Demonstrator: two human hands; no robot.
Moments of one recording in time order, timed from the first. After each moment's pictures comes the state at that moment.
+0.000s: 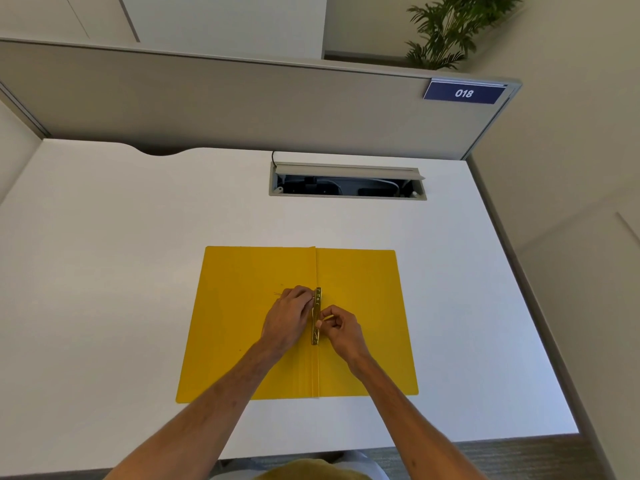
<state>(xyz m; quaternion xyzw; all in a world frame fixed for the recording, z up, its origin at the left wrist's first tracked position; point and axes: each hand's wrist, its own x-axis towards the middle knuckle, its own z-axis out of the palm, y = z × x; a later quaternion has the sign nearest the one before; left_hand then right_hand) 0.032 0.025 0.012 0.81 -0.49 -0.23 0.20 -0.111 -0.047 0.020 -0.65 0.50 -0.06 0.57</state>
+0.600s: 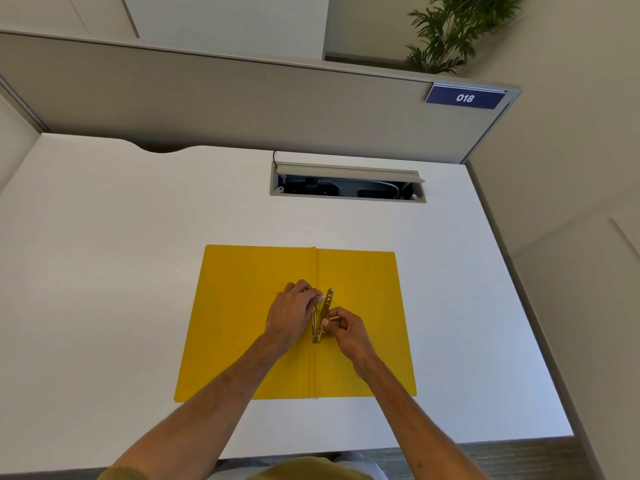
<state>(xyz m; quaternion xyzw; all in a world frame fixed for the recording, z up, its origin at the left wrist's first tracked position) 0.034 0.012 0.019 0.82 -0.51 -0.21 0.17 -0.121 -0.054 0.022 -0.60 0.50 -0.07 0.62</state>
